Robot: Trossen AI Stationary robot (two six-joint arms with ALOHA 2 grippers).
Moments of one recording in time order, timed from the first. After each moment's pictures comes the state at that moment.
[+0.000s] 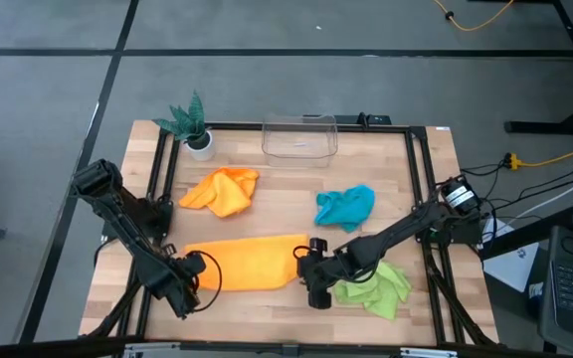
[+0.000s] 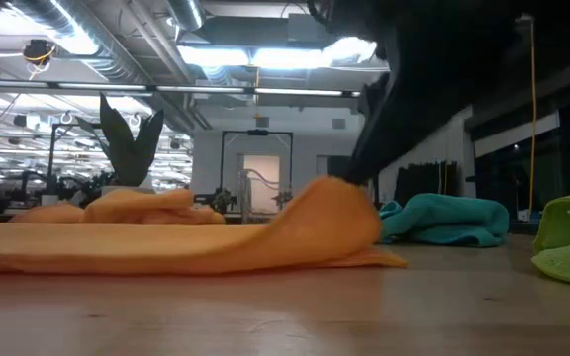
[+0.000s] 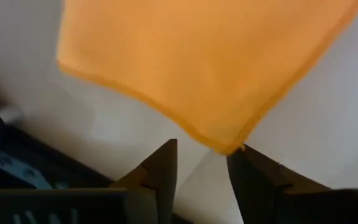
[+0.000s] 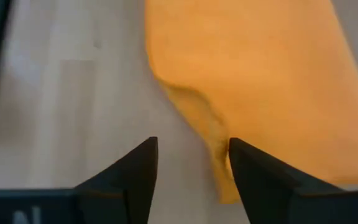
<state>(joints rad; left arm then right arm) -0.91 1.56 0.97 -1.04 0.03 -1.48 0.47 1.88 1.21 -0.29 0.20 0.46</state>
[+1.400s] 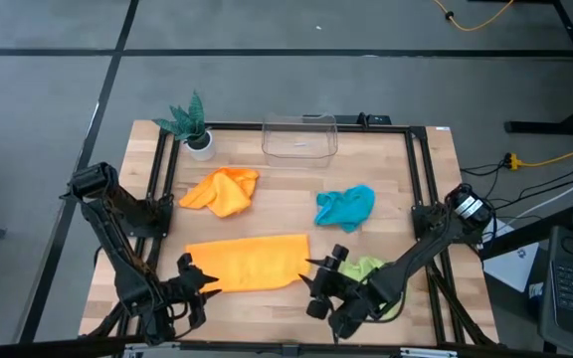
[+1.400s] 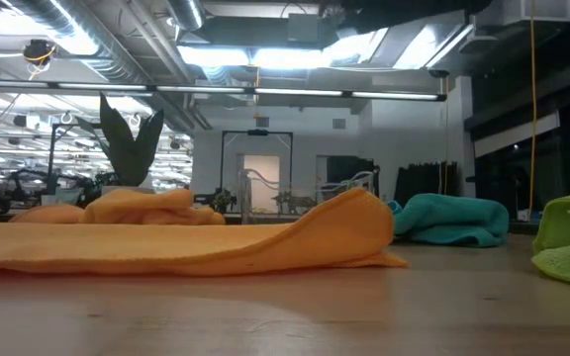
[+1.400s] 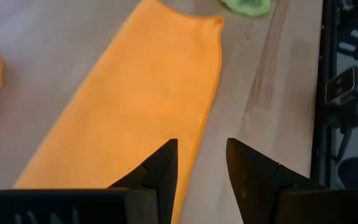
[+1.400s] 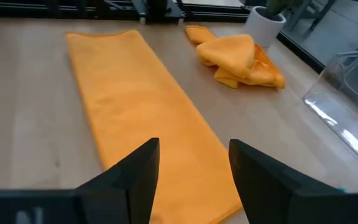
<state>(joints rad) -1.09 1.57 1.02 -0.75 -0.88 -1.46 0.71 1.88 1.37 -0.46 0.98 0.70</state>
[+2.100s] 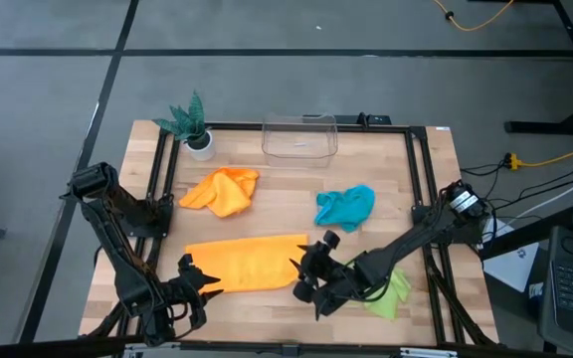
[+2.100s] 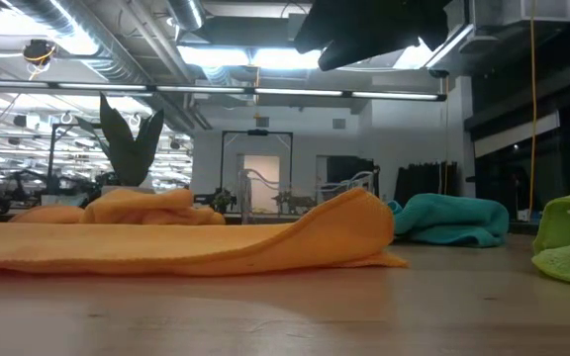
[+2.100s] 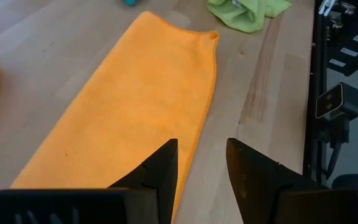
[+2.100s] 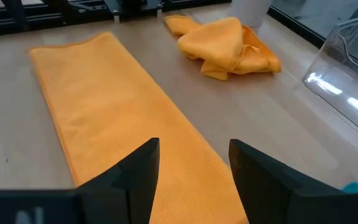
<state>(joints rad) -1.09 1.57 1.02 -0.72 -0.92 -1.46 0.59 1.88 1.37 -0.42 0.89 0.76</state>
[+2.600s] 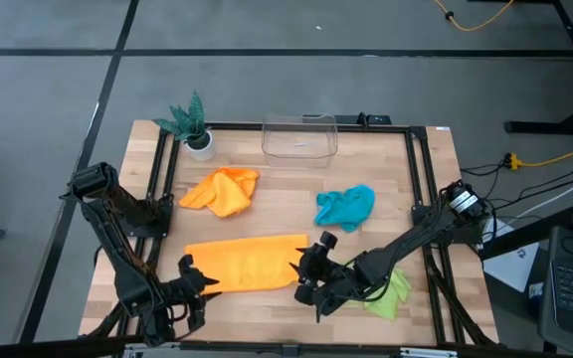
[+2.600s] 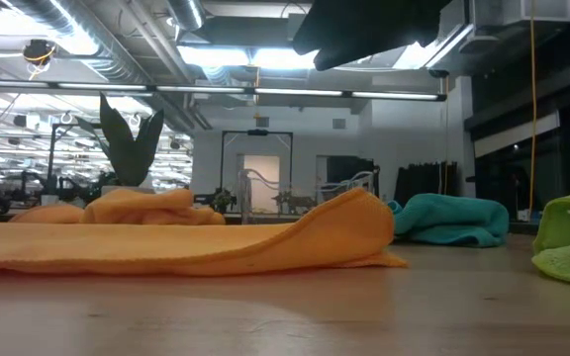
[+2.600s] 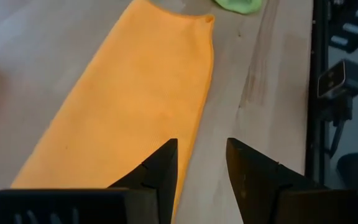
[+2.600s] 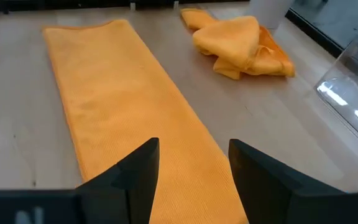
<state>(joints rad) -1.09 1.57 1.02 -0.72 -0.87 -1.39 0.59 1.88 1.37 -0.41 0.84 0.65</state>
